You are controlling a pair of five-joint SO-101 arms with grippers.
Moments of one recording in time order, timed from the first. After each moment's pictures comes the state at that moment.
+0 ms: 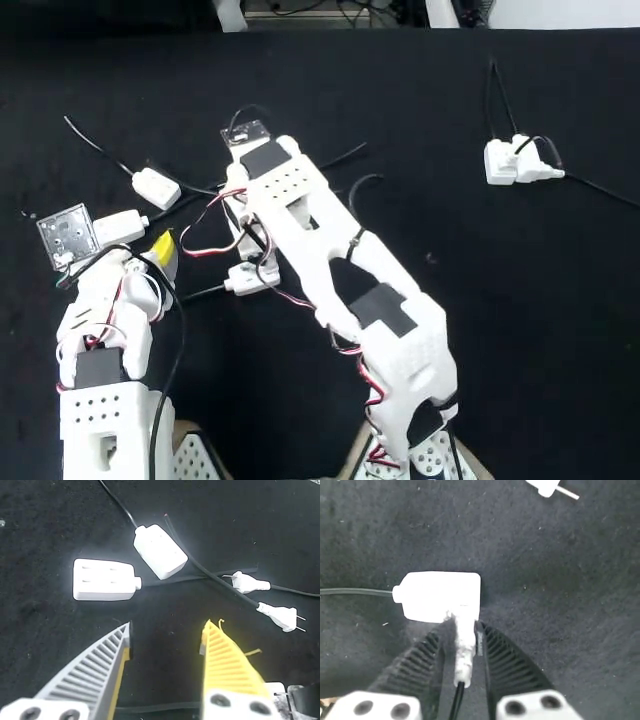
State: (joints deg) left arm -14.0 -80.9 84.2 37.9 12.4; right arm -34.5 26.7 -15.7 90.8 -13.7
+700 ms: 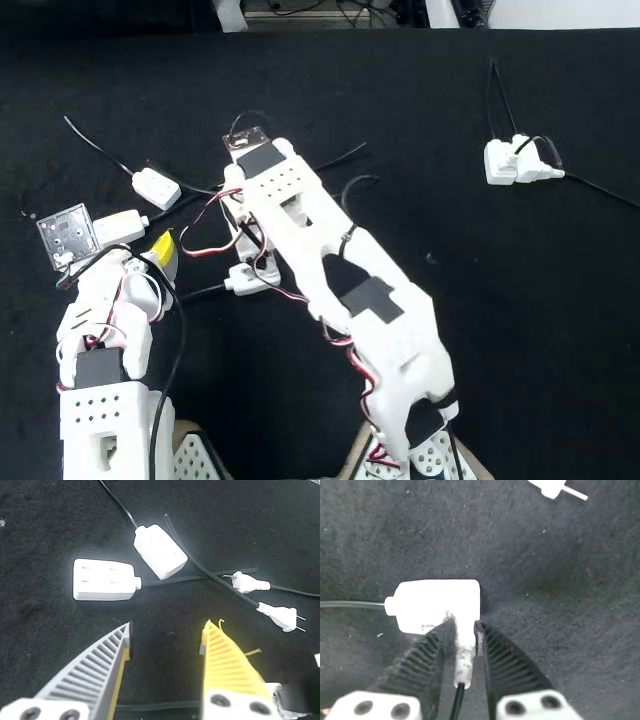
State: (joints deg) left arm -14.0 -80.9 84.2 37.9 12.4; right arm -34.4 33.4 -19.0 90.7 -14.9
